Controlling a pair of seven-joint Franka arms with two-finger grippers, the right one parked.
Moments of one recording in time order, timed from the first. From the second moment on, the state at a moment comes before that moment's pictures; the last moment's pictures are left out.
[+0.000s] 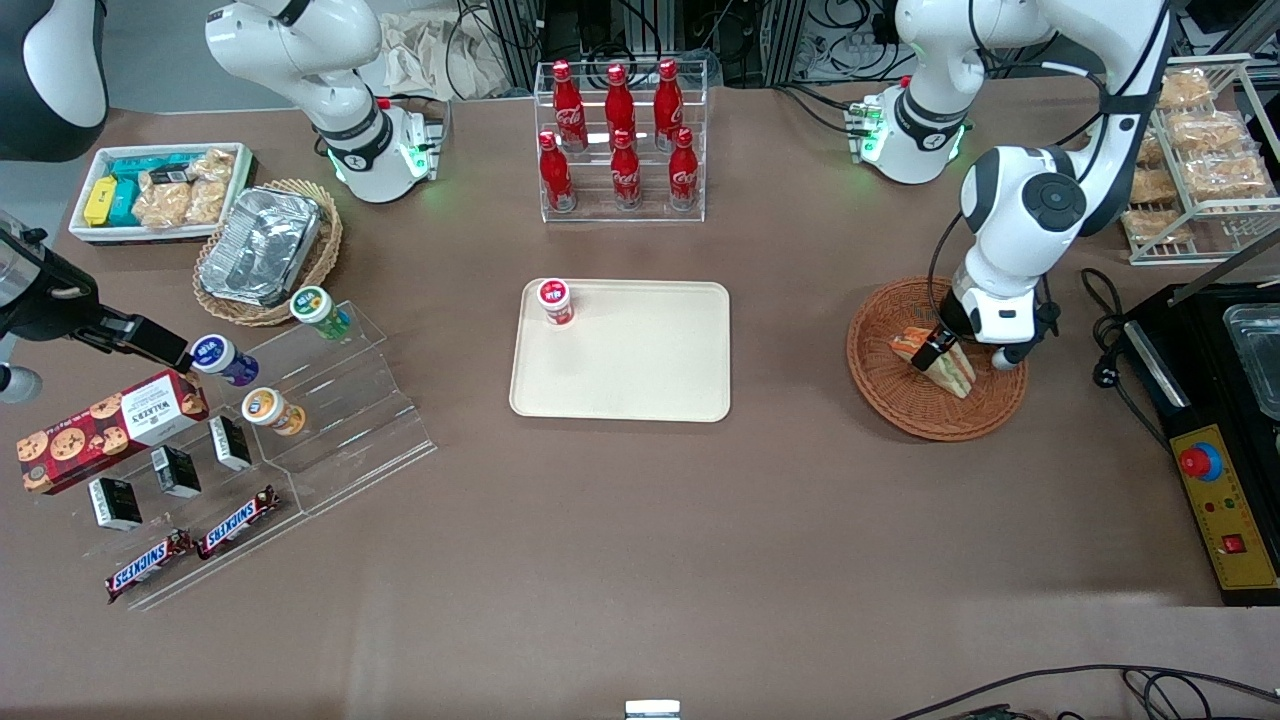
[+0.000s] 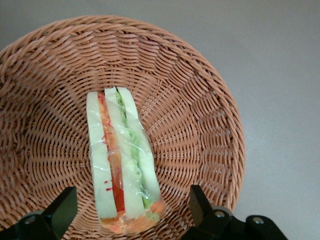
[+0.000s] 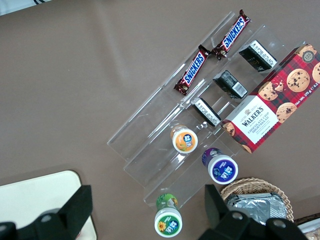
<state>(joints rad) -0.01 -0.01 -0.14 -2.59 0.00 2.70 -0.93</state>
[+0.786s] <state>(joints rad) -0.01 0.00 -0.13 -2.59 0.12 2.70 -1.03</state>
